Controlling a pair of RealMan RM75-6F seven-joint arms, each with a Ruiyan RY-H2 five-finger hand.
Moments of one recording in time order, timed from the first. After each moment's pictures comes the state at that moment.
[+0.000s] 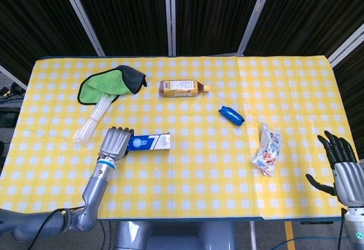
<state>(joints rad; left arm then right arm) -0.72 -1.68 -0.14 -1.50 0.86 1.16 0.83 0.08 -1.09 0.07 -1.57 -1.57 1.55 0.19</state>
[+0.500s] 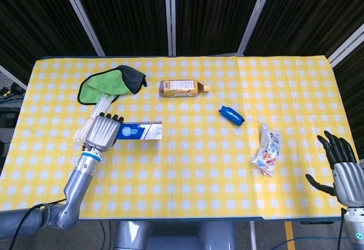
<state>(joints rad) -0.73 -1.46 -0.13 -1.64 0.97 1.19 0.90 0.08 -1.09 0.07 -1.57 -1.57 1.55 0.18</state>
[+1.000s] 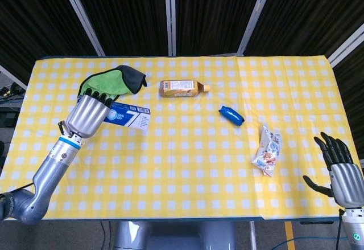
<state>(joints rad) -0.80 -1.12 -0.11 -1.80 1.13 1.15 1.07 0.08 -1.10 0.06 -1.59 -1.59 1.55 0.17</state>
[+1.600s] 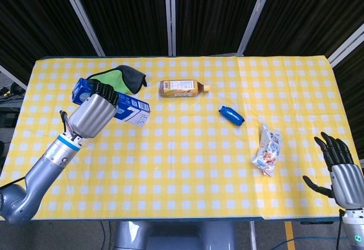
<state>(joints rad) -0.86 -1.01 -0.09 -1.87 1.30 1.18 1.36 0.07 -1.09 0.06 -1.59 -1.60 1.58 0.20</state>
